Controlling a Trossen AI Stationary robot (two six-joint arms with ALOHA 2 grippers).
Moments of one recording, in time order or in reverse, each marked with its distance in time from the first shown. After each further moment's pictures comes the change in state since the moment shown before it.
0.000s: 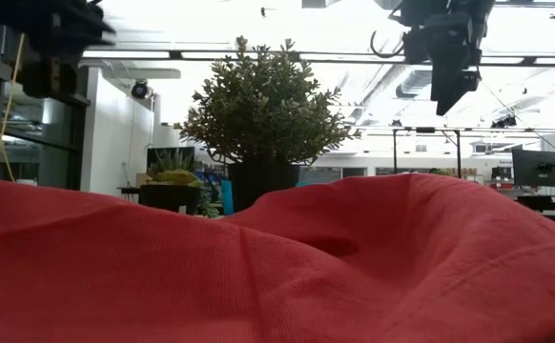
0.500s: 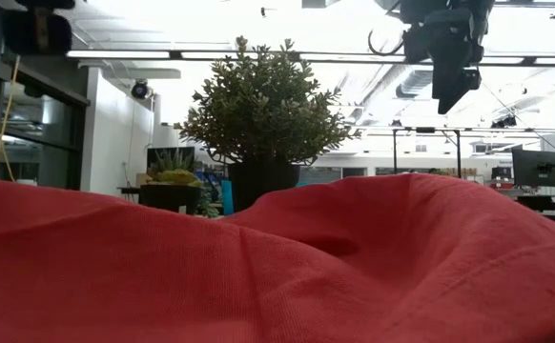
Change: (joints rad) left arm -0.374 0.344 0.237 -0.063 -0.248 -0.060; right arm 0.039 0.000 0.000 -0.006 0.001 0.051
